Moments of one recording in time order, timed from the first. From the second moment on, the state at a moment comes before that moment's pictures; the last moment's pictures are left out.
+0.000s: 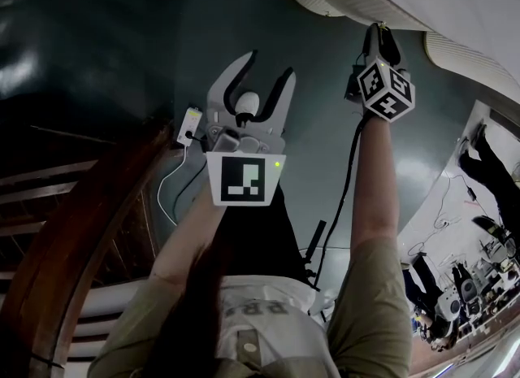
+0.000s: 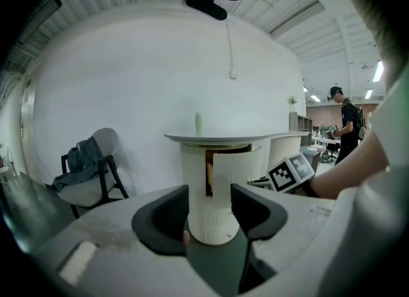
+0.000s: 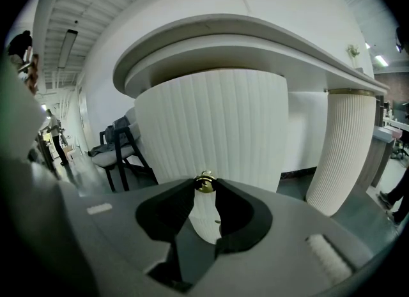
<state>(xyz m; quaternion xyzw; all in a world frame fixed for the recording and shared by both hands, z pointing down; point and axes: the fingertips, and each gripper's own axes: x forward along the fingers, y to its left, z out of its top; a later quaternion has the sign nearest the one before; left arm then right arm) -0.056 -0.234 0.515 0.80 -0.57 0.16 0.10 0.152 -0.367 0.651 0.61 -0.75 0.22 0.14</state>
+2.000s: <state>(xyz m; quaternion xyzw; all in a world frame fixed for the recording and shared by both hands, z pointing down) -0.071 -0.247 0.519 0.79 -0.58 0.16 0.08 0.148 -0.422 0.650 0.62 -0.74 0.22 0.14</state>
